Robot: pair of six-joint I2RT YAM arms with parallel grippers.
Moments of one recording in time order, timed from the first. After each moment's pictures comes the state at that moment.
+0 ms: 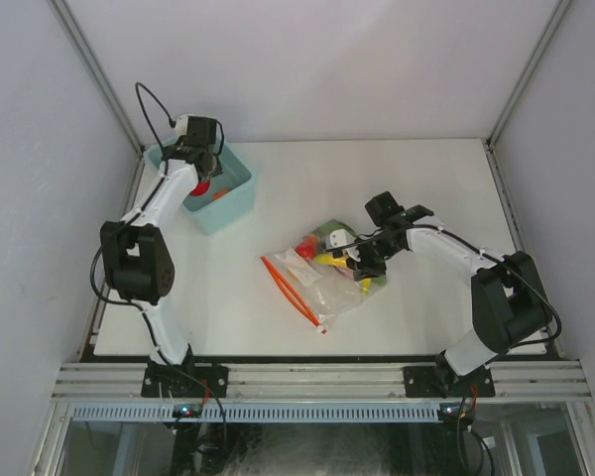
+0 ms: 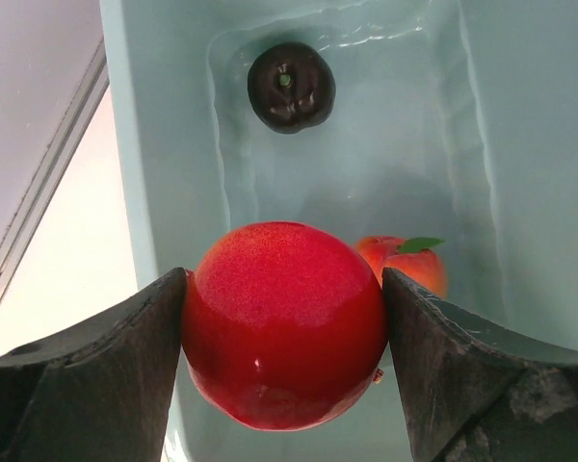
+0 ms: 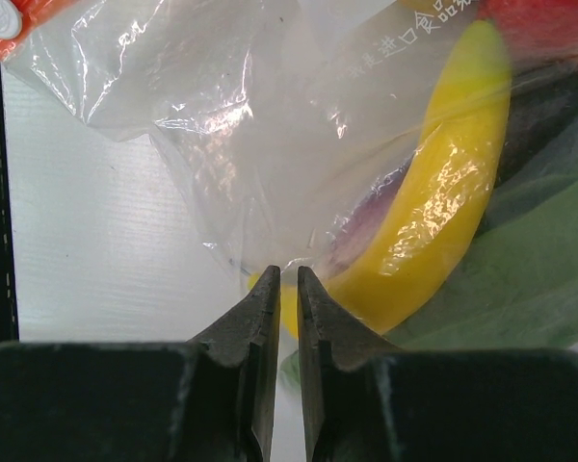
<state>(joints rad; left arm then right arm) -0.17 1.88 1.70 -0.64 -0.58 -0.42 0.46 1.57 1.07 -0.84 -0.63 -1.10</state>
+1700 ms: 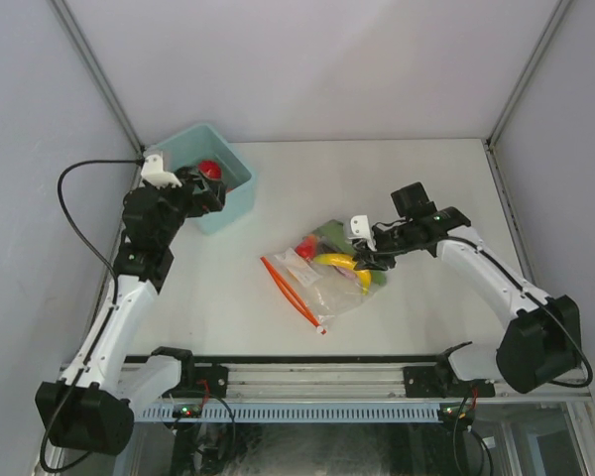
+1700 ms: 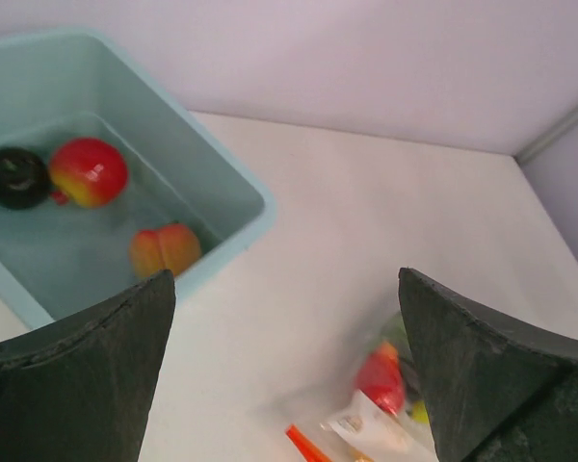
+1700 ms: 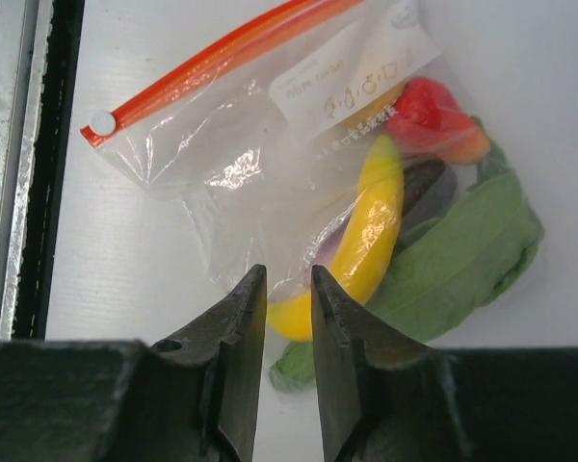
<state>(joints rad) -0.14 1.01 0.91 -0.01 0.09 -0.35 0.39 1.36 1.07 -0.85 -0.84 -1.10</state>
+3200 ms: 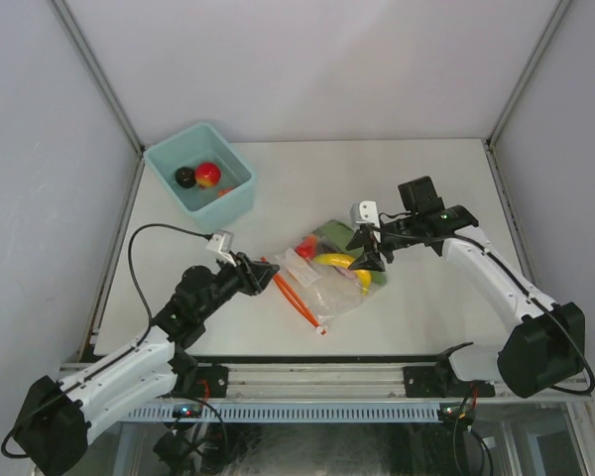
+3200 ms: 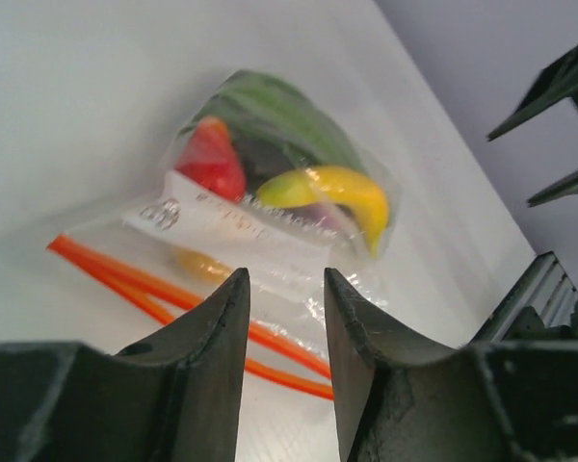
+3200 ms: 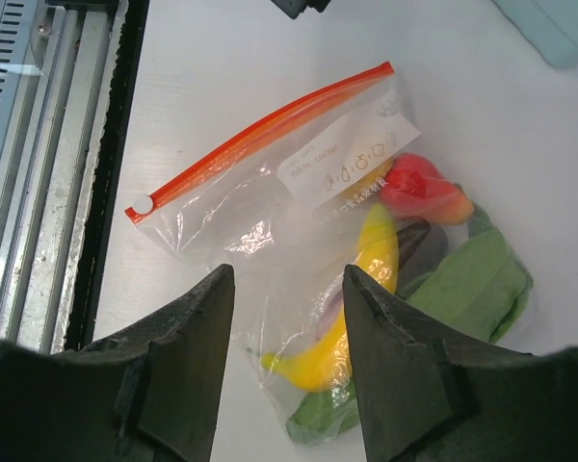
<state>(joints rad) -0.63 0.74 0.26 0.37 0.09 -0.59 0.37 1.30 1.10 -0.79 -1.01 -0.95</state>
